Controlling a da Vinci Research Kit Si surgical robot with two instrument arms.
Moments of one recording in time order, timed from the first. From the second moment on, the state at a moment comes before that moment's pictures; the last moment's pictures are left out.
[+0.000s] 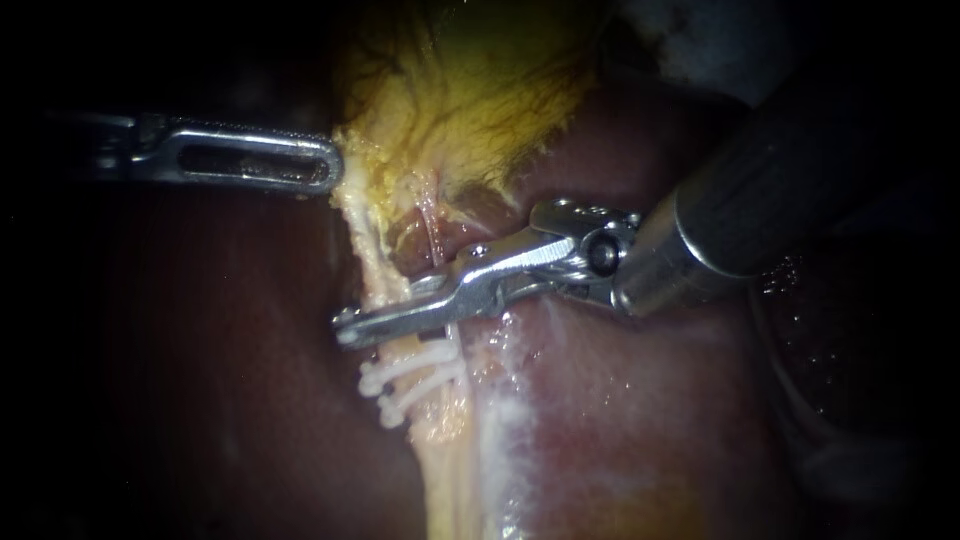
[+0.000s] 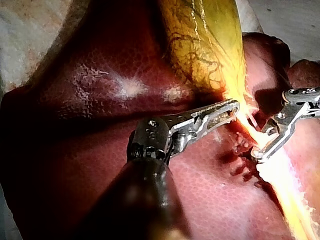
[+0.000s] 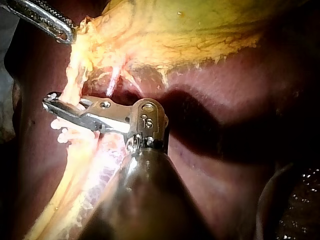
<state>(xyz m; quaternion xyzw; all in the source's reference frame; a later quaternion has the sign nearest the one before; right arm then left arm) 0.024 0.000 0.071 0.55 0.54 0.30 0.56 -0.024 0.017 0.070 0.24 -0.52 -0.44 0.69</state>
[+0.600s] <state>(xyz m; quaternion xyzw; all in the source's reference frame) 0.022 -0.002 0.073 0.28 0.56 0.20 0.75 -0.024 0.017 0.070 0.24 -0.52 -0.44 0.69</state>
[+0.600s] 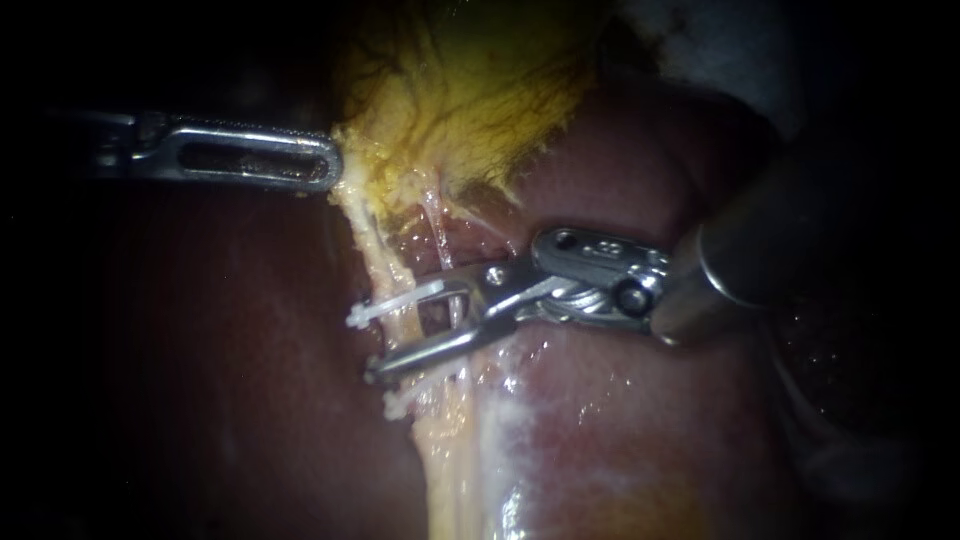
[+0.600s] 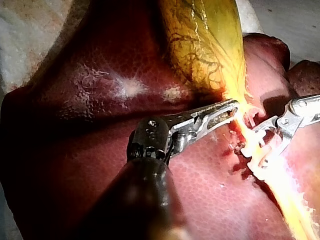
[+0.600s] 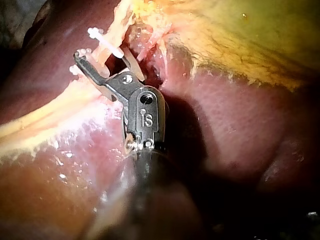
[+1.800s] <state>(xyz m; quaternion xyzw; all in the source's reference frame) 0.006 -0.001 0.063 0.16 0.53 0.11 0.82 -0.026 0.016 0.073 0.23 -0.52 -0.44 0.70</state>
